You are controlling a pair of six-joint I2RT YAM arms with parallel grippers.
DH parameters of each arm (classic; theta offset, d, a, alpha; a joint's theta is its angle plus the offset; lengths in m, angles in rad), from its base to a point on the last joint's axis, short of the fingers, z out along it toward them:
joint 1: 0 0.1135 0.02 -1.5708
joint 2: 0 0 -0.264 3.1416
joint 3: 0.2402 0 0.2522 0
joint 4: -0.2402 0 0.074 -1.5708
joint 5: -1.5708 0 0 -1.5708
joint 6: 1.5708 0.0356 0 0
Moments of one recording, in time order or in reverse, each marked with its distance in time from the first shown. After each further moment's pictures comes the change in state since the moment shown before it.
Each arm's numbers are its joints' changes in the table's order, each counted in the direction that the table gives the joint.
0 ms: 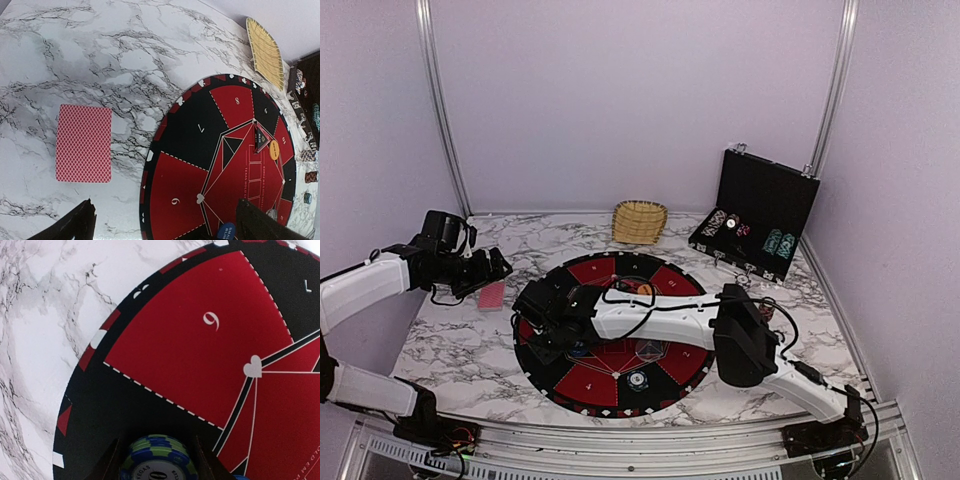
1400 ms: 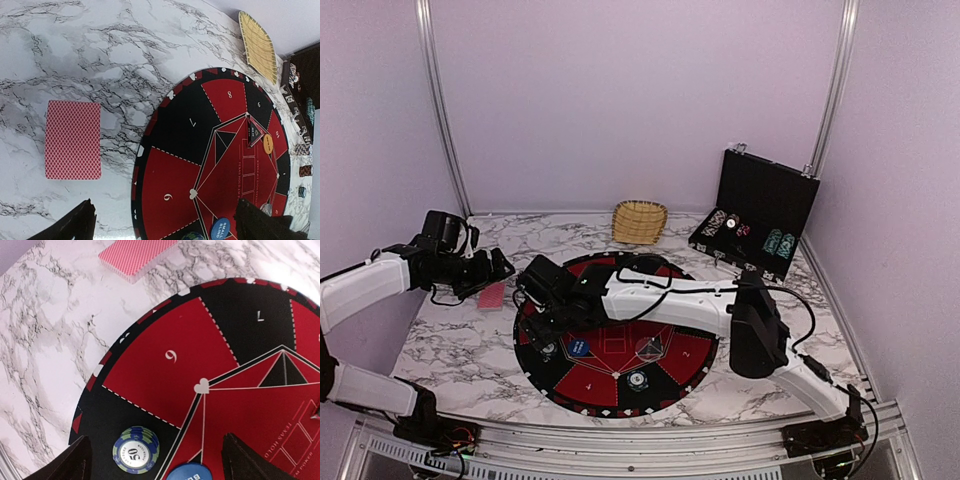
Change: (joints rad) left arm 0.002 0.005 0.000 0.001 -0.049 0.000; right arm -0.039 -0.082 -0.004 -0.005 -0.010 -0.010
